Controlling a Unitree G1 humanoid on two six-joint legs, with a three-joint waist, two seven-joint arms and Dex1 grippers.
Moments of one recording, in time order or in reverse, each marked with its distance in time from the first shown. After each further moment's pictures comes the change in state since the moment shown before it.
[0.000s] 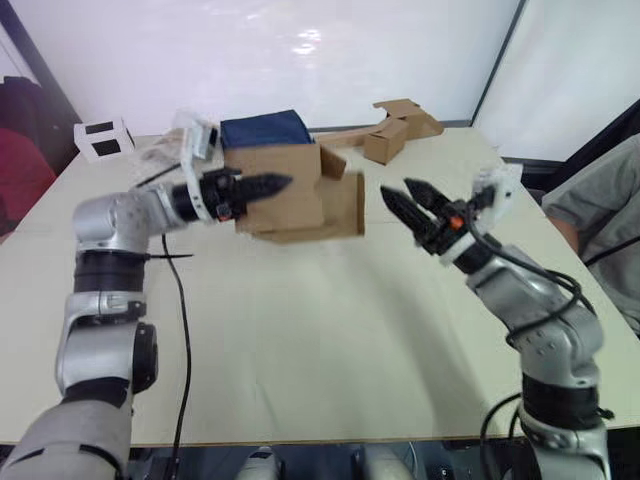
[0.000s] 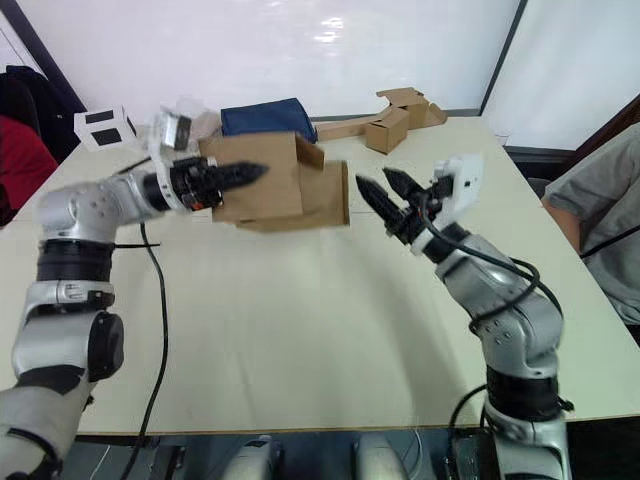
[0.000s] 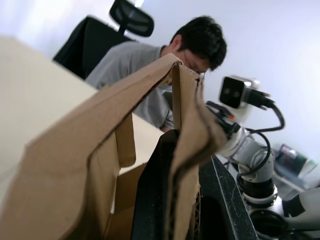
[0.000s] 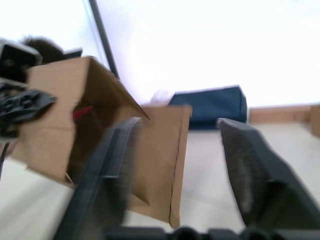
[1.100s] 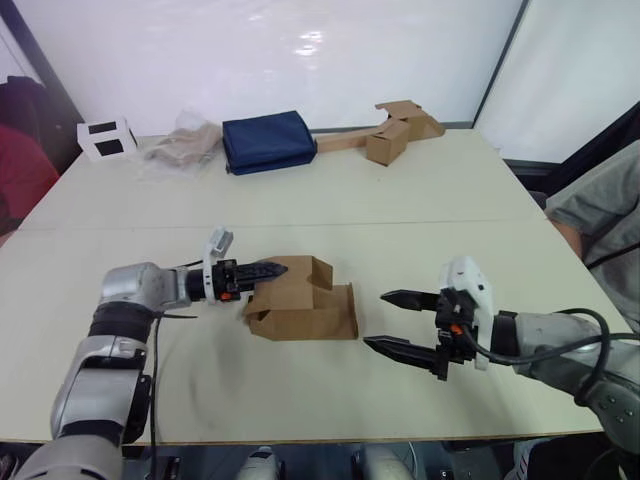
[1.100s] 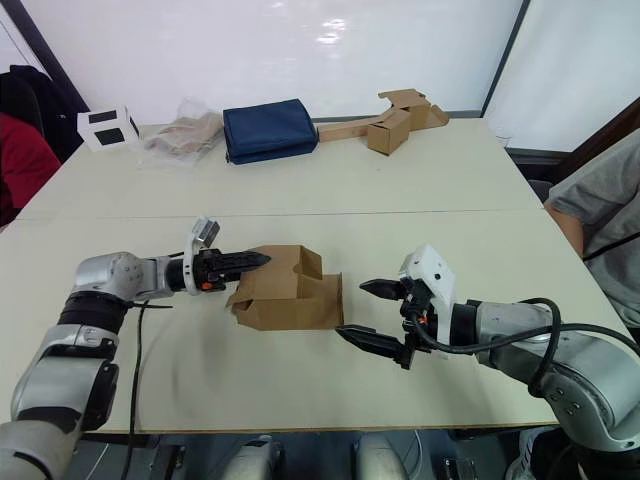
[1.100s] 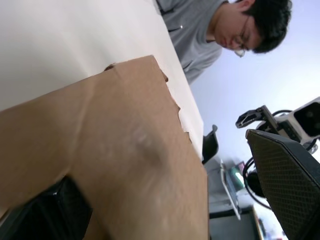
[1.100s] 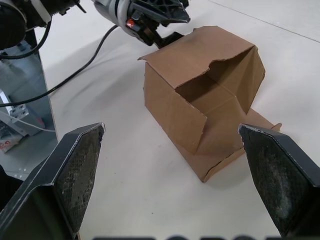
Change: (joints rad) left arm 0.264 -0.018 -0.183 0.202 0.032 0.148 -0.017; right arm 0.388 -0.452 -0.024 -0.368 0.243 0.373 0.353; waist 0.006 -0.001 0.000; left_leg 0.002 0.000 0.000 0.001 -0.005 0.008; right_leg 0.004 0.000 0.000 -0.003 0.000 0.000
